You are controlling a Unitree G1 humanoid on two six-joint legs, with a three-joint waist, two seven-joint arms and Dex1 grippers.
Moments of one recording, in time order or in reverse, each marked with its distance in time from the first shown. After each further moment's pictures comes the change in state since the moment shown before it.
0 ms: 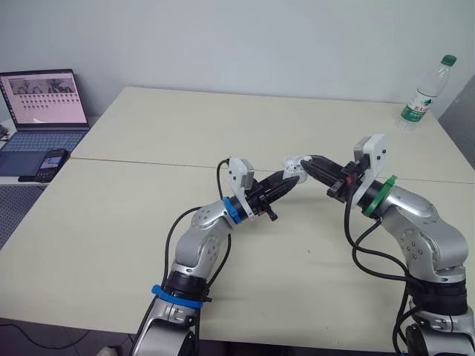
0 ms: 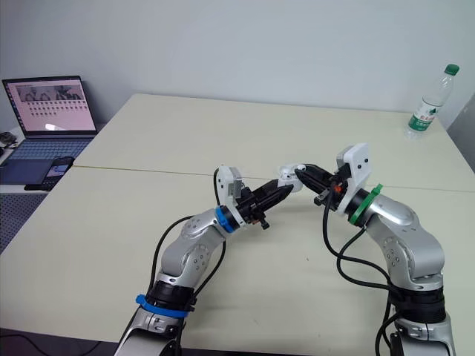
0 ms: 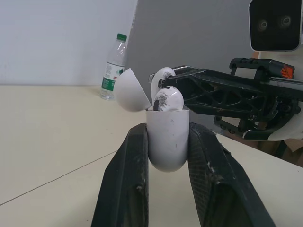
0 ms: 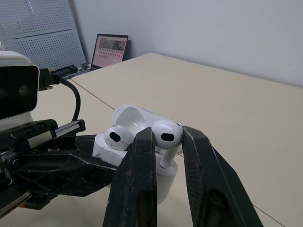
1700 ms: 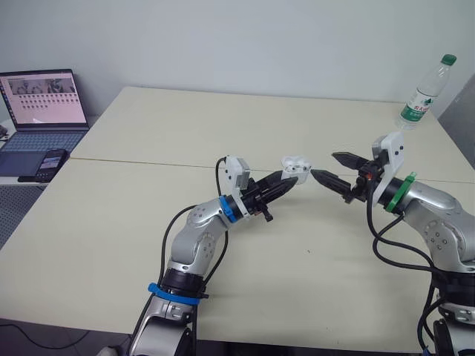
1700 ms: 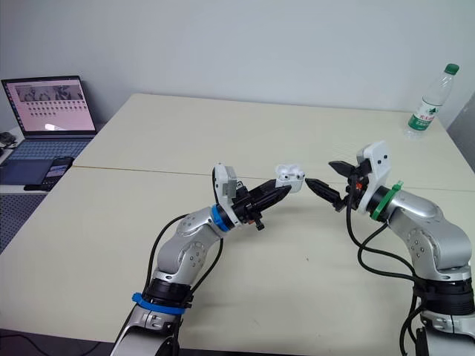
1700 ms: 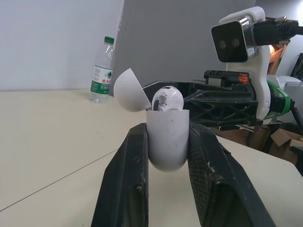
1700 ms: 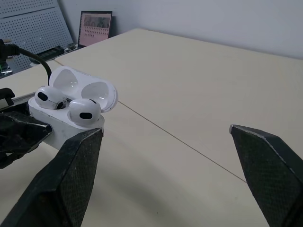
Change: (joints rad) left arm -0.016 0.021 0.025 0.015 -0.012 -0.005 -0.085; right arm -0.023 -0.157 -0.037 0.124 0.104 0.040 0.023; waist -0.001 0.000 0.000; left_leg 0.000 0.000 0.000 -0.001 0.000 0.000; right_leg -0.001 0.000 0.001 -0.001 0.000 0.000
